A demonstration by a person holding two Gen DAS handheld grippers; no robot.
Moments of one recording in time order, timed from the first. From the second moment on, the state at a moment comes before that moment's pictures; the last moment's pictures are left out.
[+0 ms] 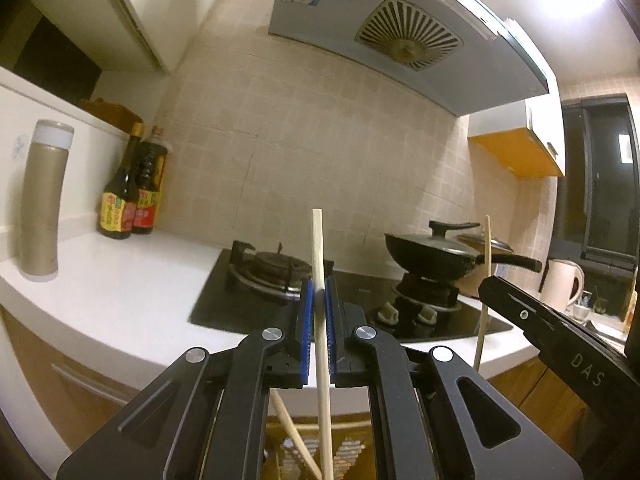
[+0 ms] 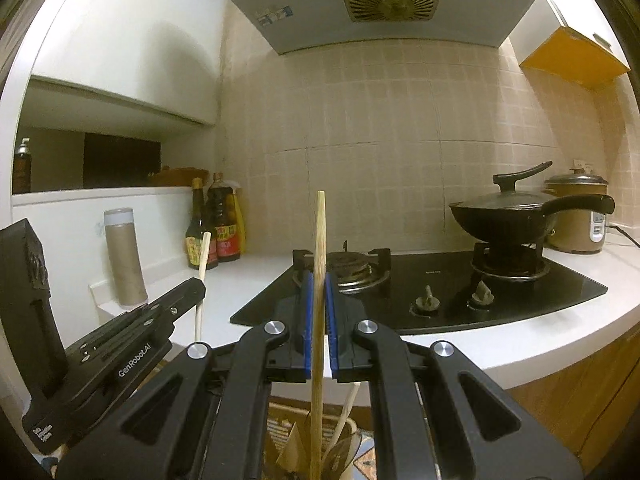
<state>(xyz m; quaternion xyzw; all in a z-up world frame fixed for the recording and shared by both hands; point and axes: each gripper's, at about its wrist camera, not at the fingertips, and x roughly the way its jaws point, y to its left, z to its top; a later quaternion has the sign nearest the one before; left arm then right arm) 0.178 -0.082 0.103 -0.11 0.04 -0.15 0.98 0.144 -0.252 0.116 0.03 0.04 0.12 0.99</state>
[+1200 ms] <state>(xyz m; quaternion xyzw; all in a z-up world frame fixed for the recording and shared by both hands) 0.005 -0.042 0.033 -0.03 0.11 -0.04 0.99 -0.033 -0.250 0.023 0.03 0.10 0.04 0.99</state>
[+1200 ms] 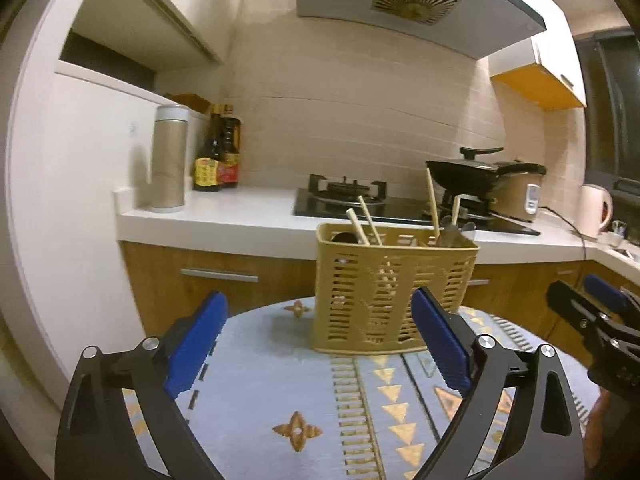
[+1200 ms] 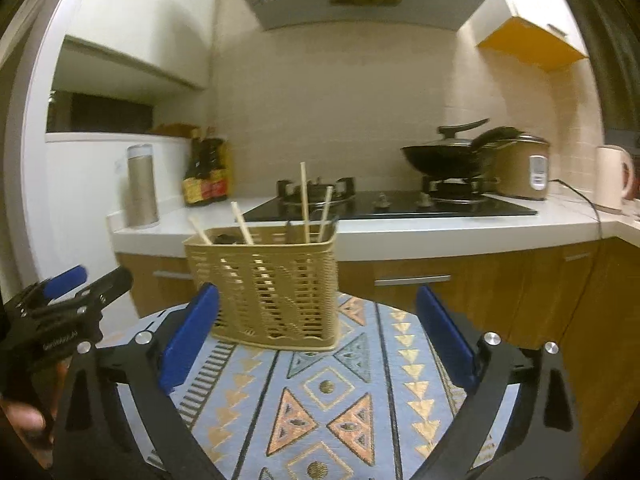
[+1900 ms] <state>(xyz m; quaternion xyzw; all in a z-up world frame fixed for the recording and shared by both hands) 0.009 -0.059 0.003 0.02 0.14 -0.02 0.99 -0.010 -0.251 -0.011 0.02 0.16 0.00 0.99</state>
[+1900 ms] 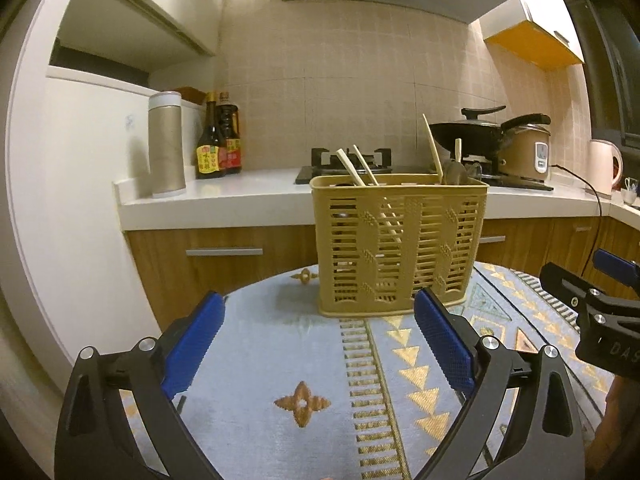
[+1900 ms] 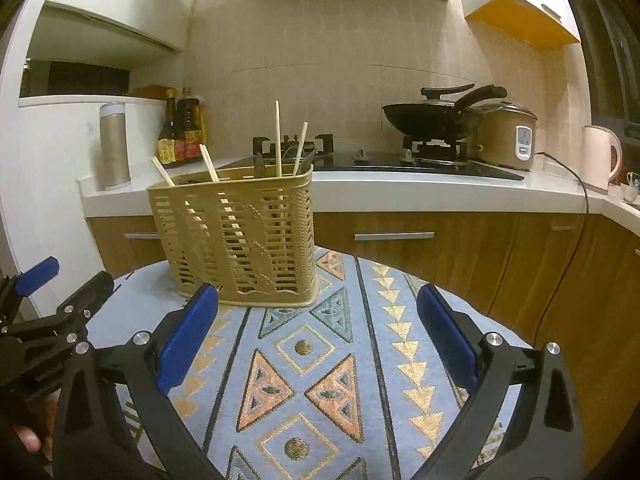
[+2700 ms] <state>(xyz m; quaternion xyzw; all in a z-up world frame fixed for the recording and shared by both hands) 0.010 -0.060 0.003 0.02 0.14 -0.01 0.99 -0.005 -0.245 -0.017 0.00 0.18 0.00 0.98</state>
